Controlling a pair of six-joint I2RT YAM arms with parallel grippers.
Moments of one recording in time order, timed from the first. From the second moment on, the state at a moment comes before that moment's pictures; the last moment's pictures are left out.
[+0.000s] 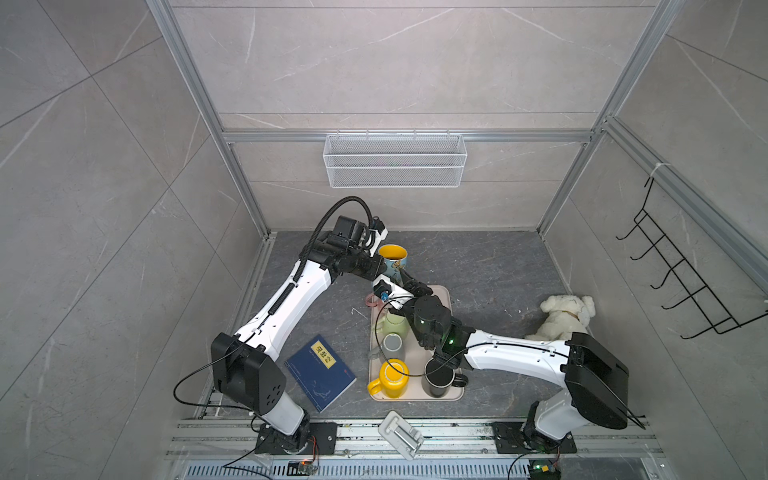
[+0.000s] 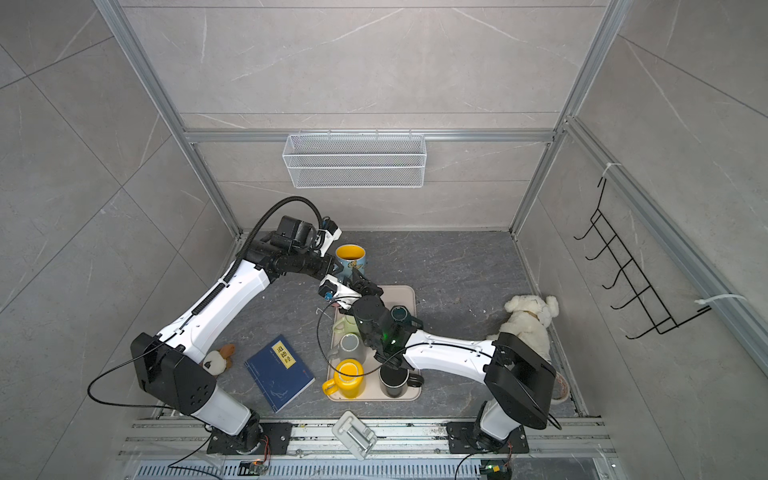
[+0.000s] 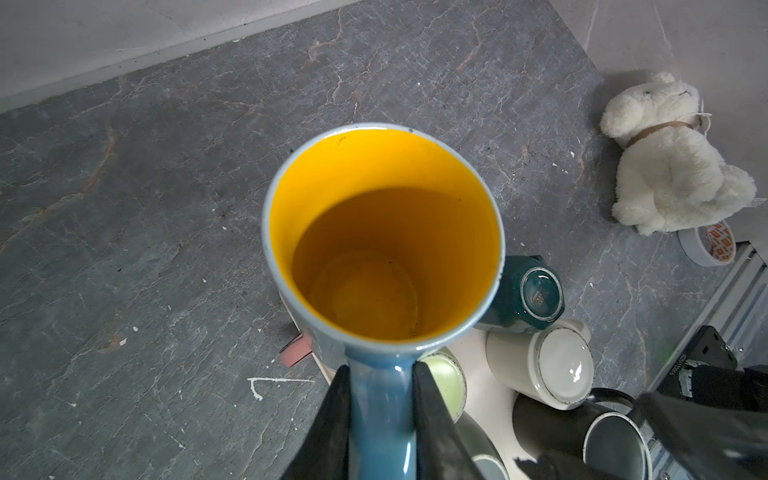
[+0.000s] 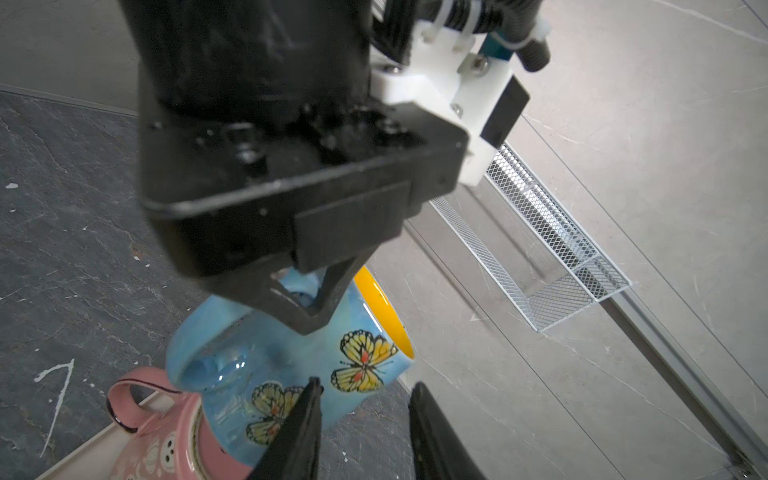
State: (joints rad) left arm -0.46 1.59 1.59 -0.84 0.28 0.00; right arm 1.04 1.58 0.97 0.58 0.68 -0.75
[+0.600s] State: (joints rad) left arm -0.35 1.55 1.48 -0.69 0.18 -0.03; right arm 1.03 1.48 0.94 0.50 0.71 -0.63
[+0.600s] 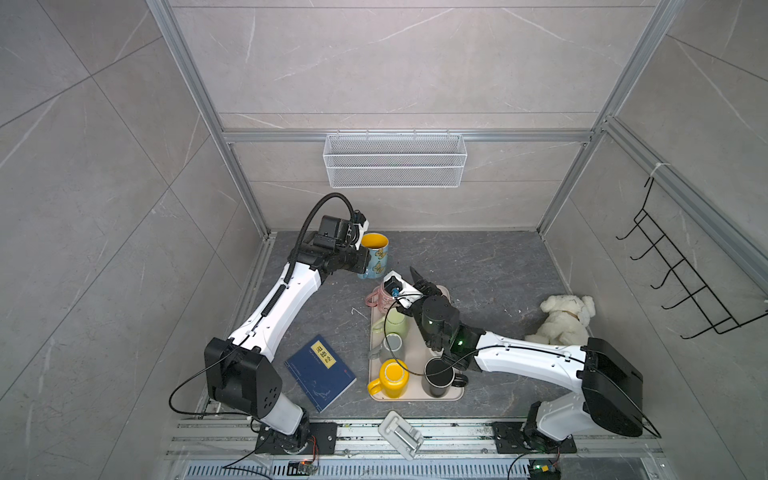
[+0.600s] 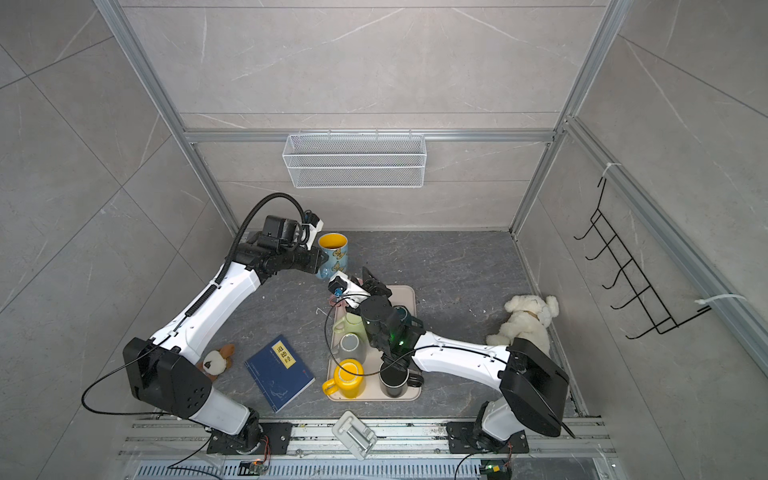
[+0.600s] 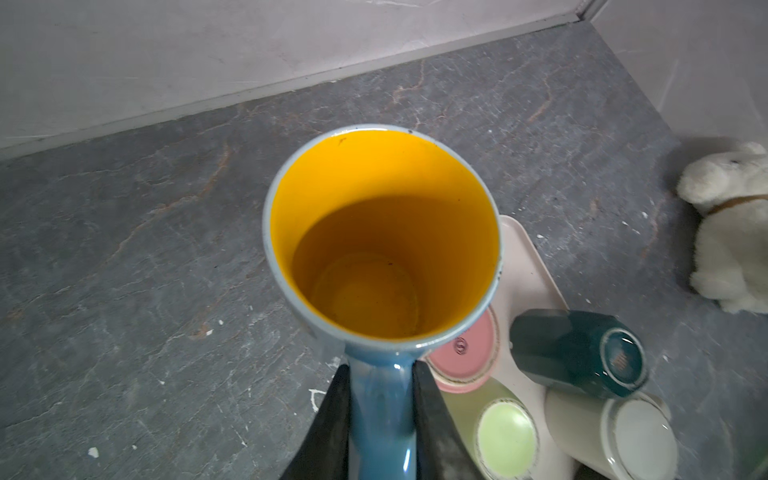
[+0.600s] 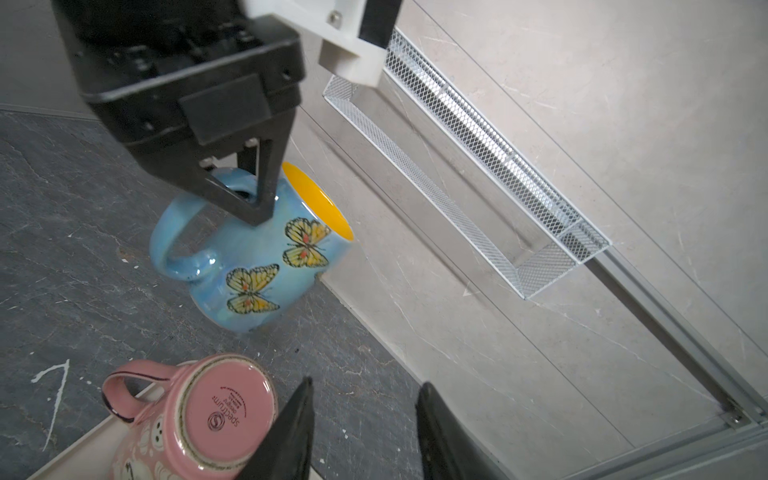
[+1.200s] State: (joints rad) left arm -0.19 1.66 1.30 -0.26 0.17 -0.07; right arm 0.95 1.34 1.01 -0.02 0.57 -0.23
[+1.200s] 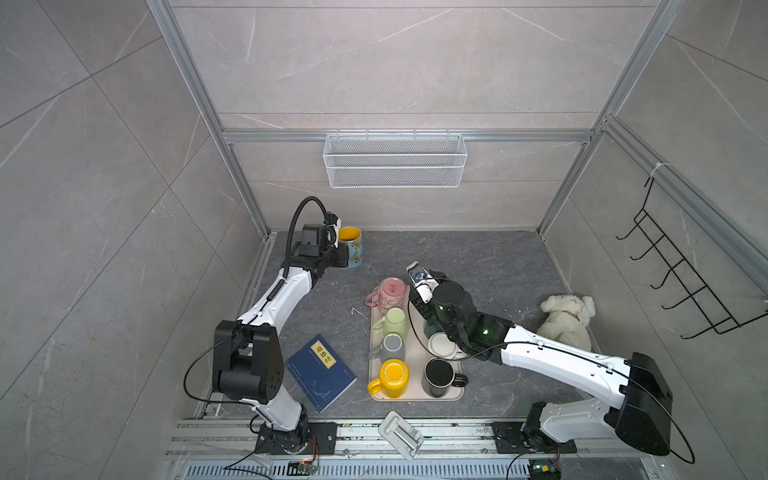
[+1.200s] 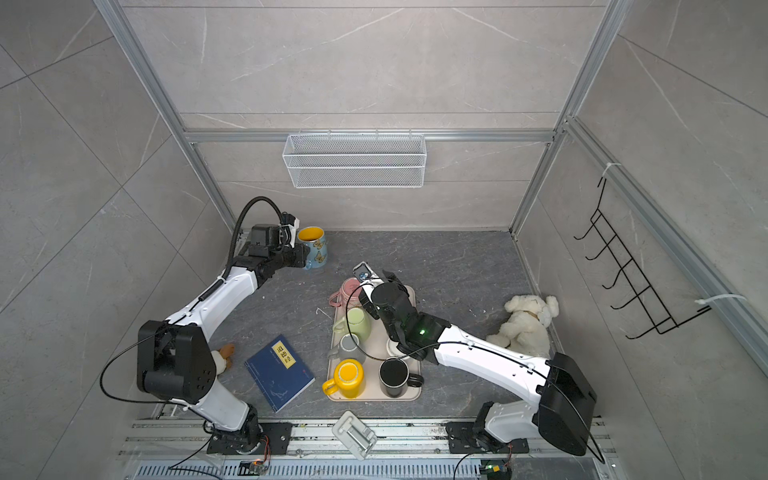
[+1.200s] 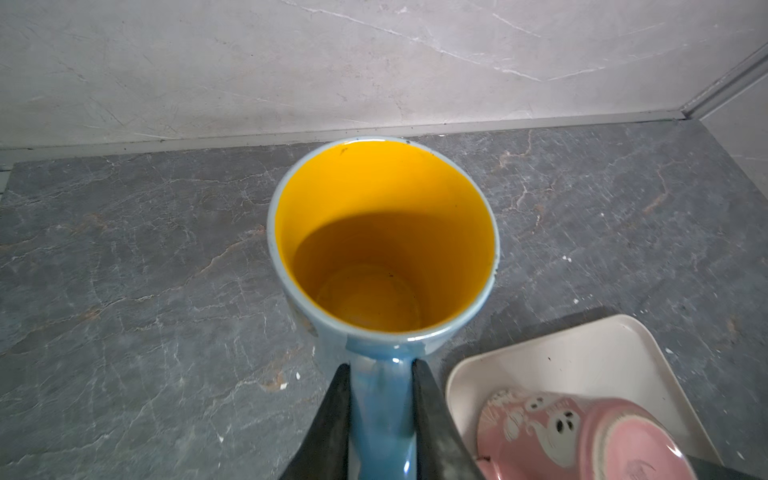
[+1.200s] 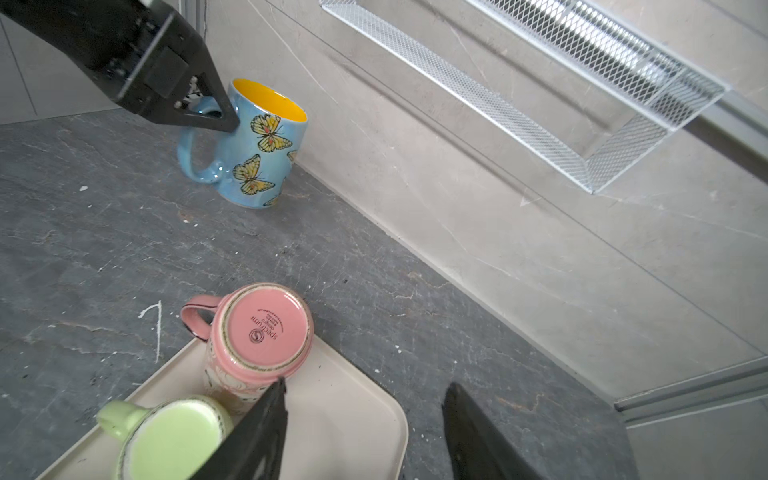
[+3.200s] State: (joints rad) left arm -0.21 1.85 1.19 -0.05 0.11 -0.09; right arm 0.94 1.28 0.99 -0.17 0.46 -0.02
